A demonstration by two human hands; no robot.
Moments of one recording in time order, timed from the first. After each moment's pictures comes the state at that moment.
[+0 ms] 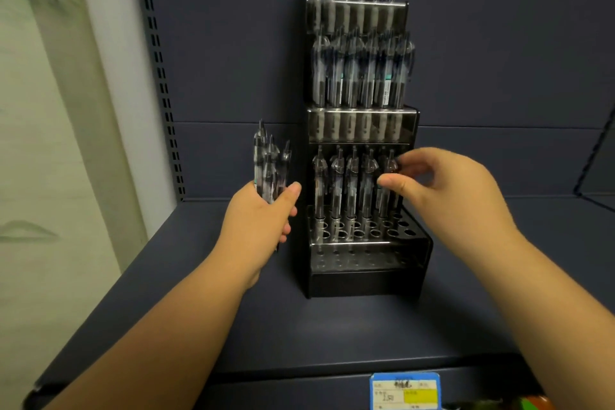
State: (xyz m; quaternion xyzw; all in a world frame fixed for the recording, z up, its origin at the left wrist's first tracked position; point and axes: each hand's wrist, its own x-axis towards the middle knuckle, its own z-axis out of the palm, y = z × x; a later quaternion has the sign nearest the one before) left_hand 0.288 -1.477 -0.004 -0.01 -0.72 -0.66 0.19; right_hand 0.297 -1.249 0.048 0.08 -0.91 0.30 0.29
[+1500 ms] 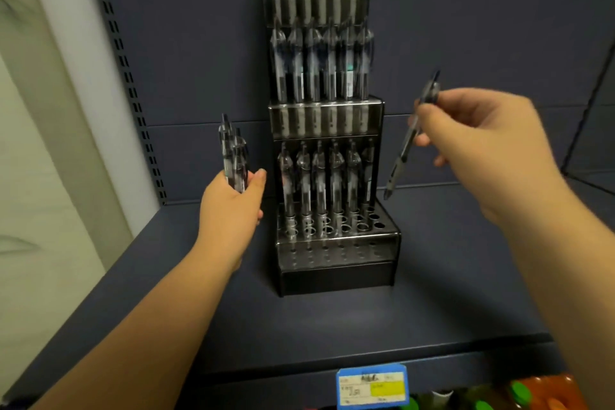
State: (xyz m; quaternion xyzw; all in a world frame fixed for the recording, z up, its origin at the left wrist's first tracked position) left_hand 0.268 -1.464 -0.001 0.06 -0.74 -0.61 0.27; right_hand 0.300 -1.206 0.078 0.13 -0.76 0.53 0.34
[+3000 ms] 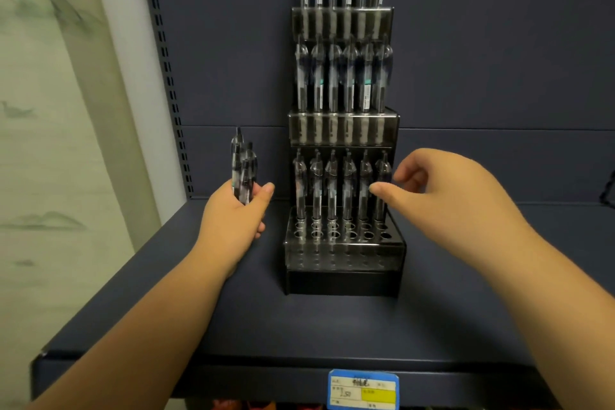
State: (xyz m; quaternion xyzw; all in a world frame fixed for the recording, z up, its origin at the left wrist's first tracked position) left_hand 0.283 -1.479 -0.010 0.06 -0.77 -0.57 0.29; right_hand 0.310 -1.220 0.064 0.12 -0.93 0.26 0.23
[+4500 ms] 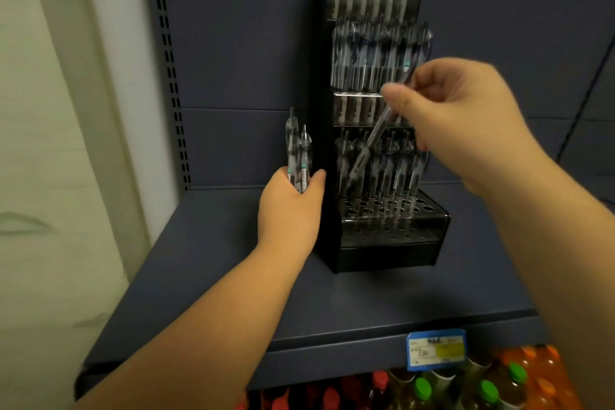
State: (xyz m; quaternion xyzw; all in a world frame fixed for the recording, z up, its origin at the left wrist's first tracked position) left_hand 0.294 -1.471 -0.015 -0.02 -0.70 -0.67 0.23; right_hand 0.334 -1.306 0.103 0.13 -0.84 0.40 0.34
